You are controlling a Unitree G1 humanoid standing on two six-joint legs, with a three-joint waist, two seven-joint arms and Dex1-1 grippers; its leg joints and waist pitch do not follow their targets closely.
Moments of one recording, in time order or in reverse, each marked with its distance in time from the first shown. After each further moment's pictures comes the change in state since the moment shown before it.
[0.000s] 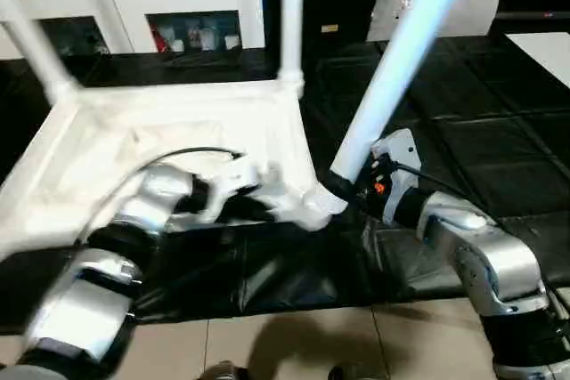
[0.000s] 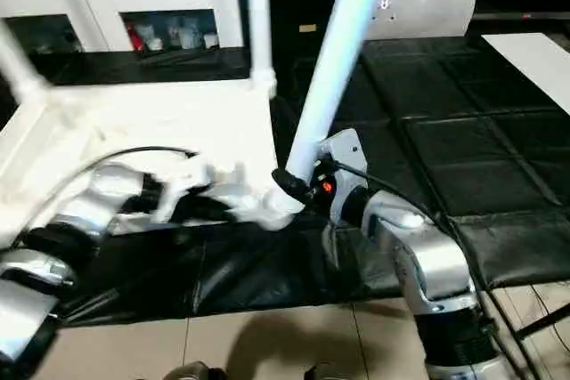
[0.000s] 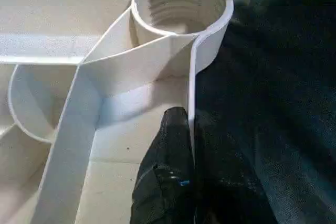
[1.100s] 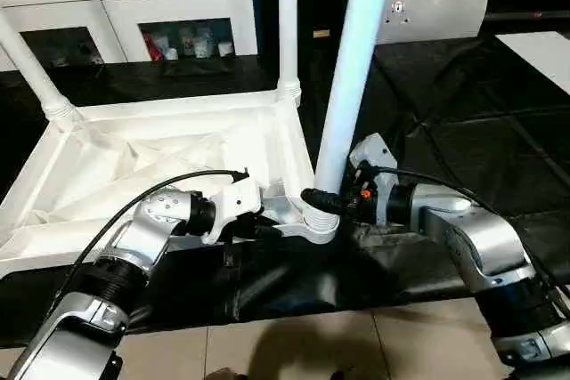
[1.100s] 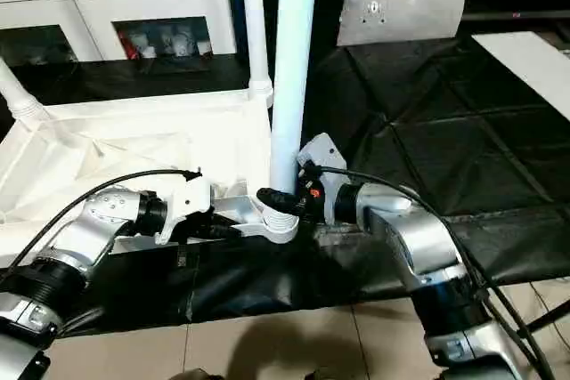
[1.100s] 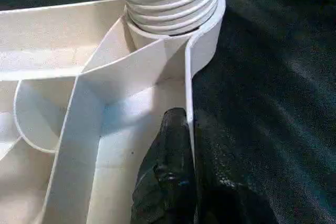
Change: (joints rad) left arm 0.181 0.044 -0.006 -0.302 0.037 0.027 -0.025; right arm -0.141 -0.063 0.116 0.185 -0.027 0.006 0.238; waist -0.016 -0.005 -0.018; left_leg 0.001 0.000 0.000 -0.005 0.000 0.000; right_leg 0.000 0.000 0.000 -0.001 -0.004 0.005
